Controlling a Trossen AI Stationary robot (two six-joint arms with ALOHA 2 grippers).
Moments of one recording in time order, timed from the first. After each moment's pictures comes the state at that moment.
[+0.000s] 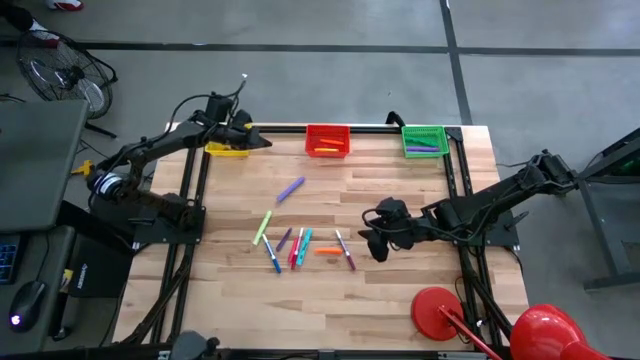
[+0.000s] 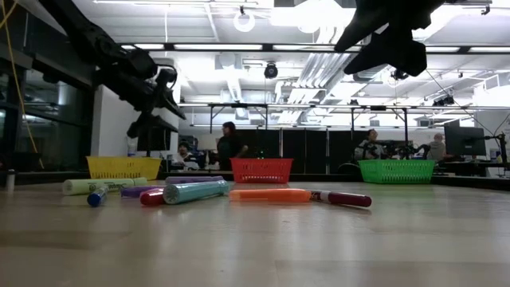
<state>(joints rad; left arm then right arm) 1.05 1.33 0.76 -0.19 0.74 -0.50 0.37 1.27 0.87 -0.35 0.44 0.97</state>
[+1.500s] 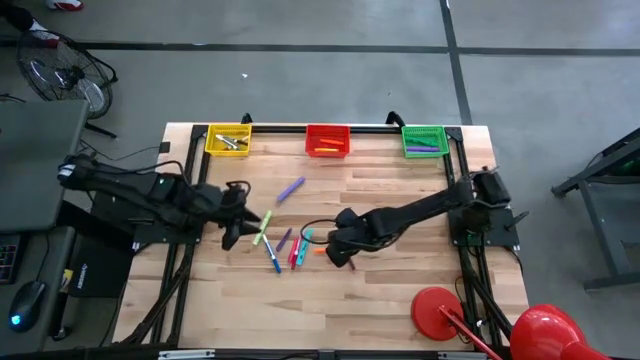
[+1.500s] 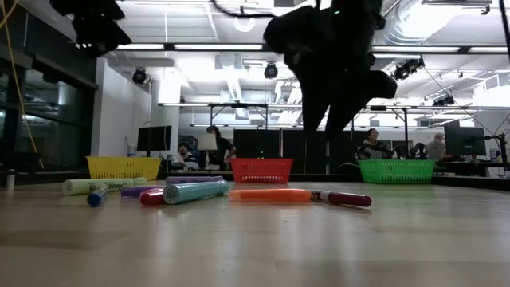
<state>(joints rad) -0.26 0.78 0.76 -0.56 -0.10 -0.62 0.25 1.87 1.40 -0.85 0.21 1.14</state>
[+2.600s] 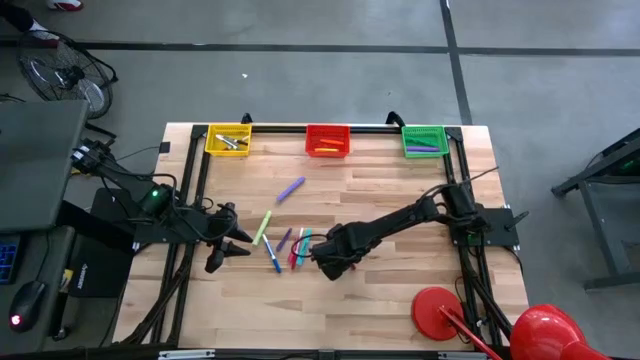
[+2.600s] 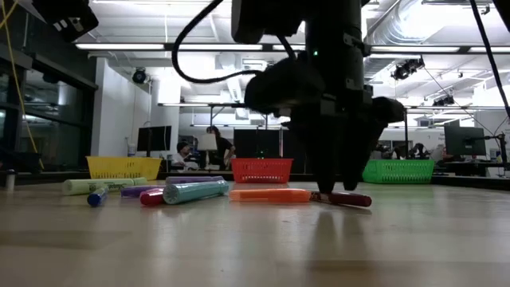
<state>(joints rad) -0.56 0.78 0.76 -0.56 -0.25 -0.64 0.26 2.13 1.59 -1.02 0.03 1.20</state>
